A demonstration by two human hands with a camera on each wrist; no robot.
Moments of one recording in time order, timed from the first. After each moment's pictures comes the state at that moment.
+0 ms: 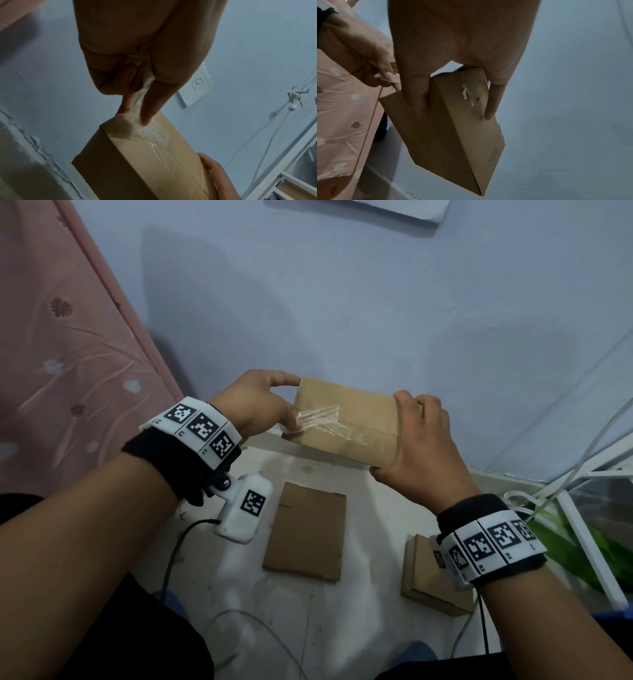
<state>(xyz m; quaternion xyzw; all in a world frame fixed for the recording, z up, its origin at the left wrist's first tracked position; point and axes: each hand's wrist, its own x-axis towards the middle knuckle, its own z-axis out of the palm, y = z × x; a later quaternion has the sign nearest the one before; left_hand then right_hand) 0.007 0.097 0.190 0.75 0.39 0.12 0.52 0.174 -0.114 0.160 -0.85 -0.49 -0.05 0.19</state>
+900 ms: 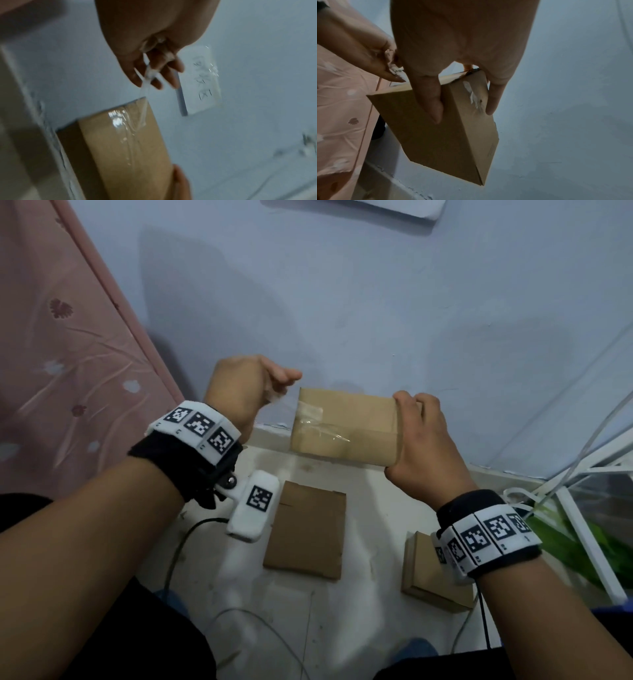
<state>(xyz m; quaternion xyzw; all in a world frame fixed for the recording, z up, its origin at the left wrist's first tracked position) 0.011 0.086 0.198 0.55 0.32 0.34 0.69 0.183 -0.116 0.152 -0.85 -0.49 -0.05 0.19</state>
